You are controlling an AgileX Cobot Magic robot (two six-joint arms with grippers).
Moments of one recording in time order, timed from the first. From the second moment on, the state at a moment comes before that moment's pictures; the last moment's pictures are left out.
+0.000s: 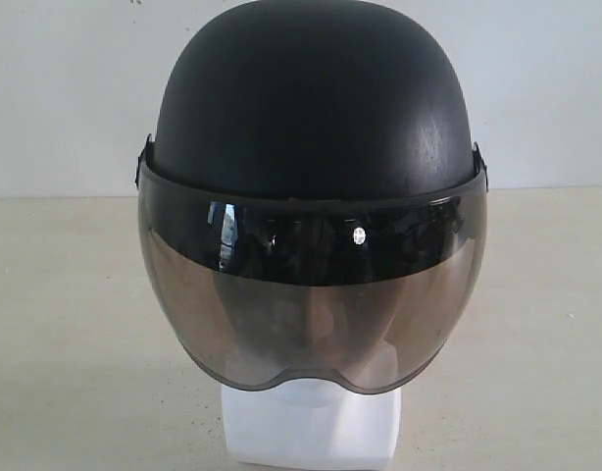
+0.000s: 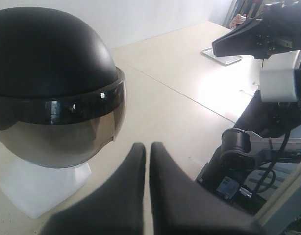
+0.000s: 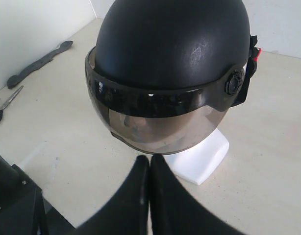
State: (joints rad) left arm -0.15 0.40 -1.09 -0.77 1.22 0.32; right arm 0.30 0.52 -1.13 0.46 1.22 -0.15
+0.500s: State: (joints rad) left arm -0.13 0.14 -1.12 -0.27 1.22 0.16; right arm 0.30 0.52 -1.13 0.46 1.22 -0.15
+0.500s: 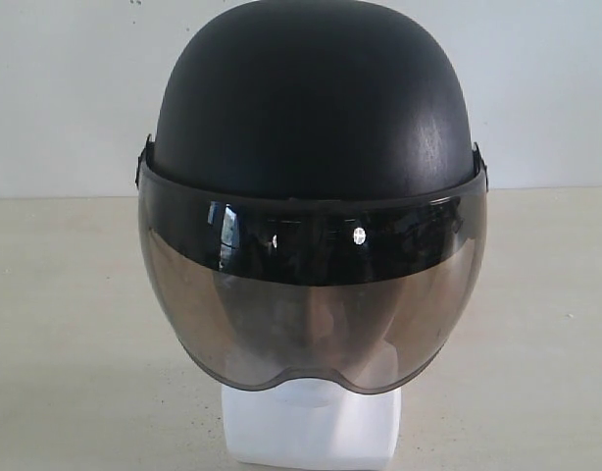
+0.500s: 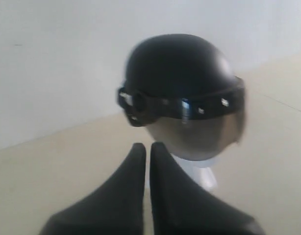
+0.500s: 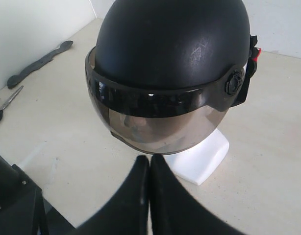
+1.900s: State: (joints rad) left arm -0.03 0.00 -0.14 0.13 0.41 -0.30; right arm 0.30 0.52 -1.13 0.46 1.22 -0.14
